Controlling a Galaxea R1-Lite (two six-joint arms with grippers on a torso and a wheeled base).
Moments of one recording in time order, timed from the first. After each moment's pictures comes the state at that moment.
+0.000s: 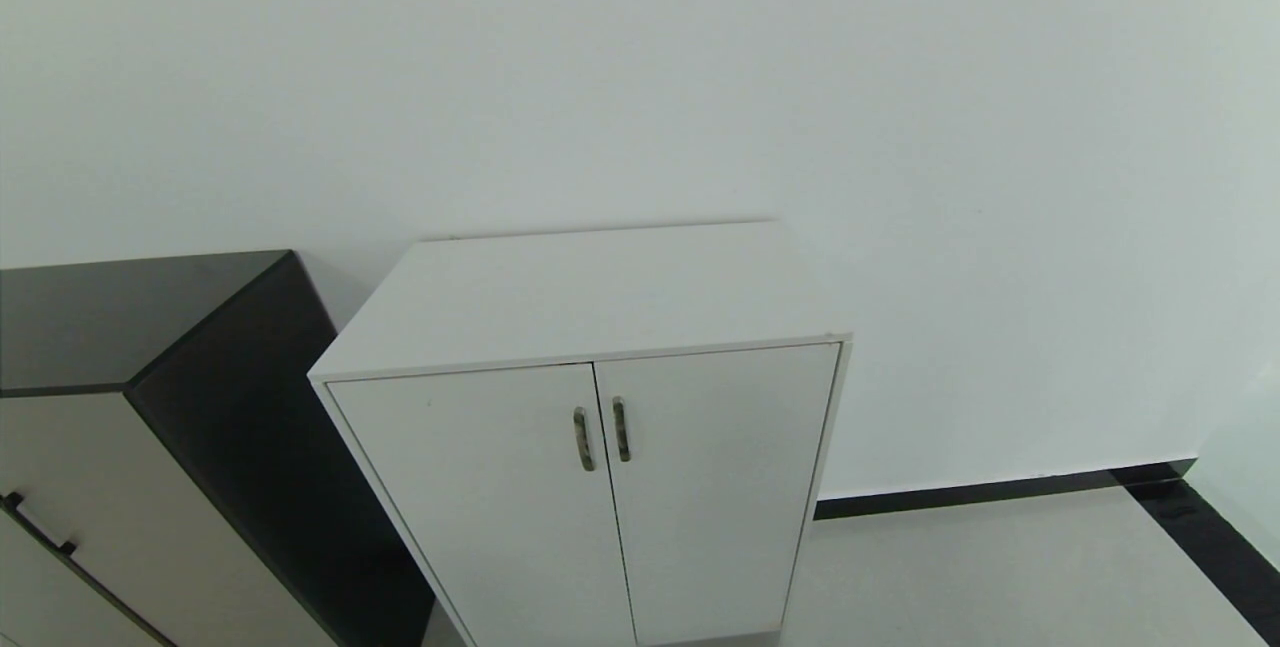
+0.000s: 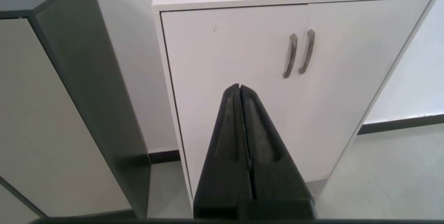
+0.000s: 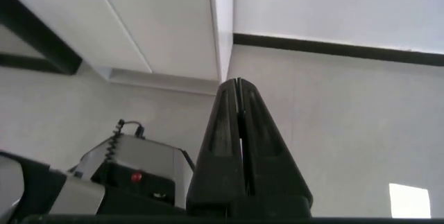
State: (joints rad) left arm 0.00 0.00 0.00 0.00 -0.02 0.00; right arm 0.17 0.42 0.00 0.00 0.04 -0.03
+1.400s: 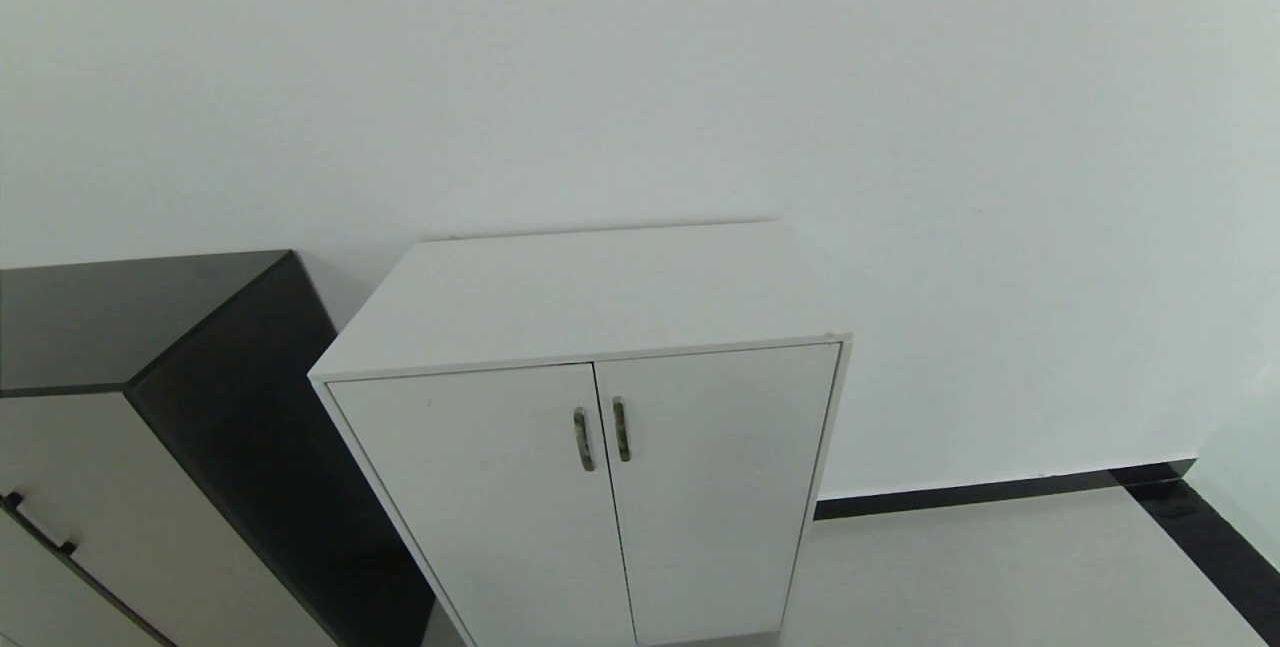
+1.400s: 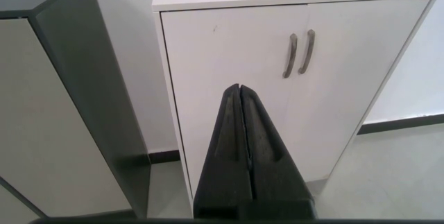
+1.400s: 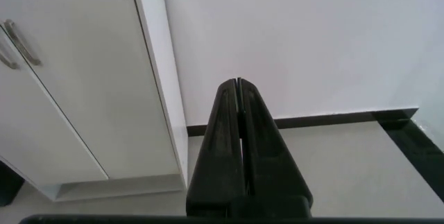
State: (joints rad) left arm 0.00 0.00 0.00 0.00 -0.02 0.00; right arm 0.00 0.01 0.00 0.00 0.01 -0.02
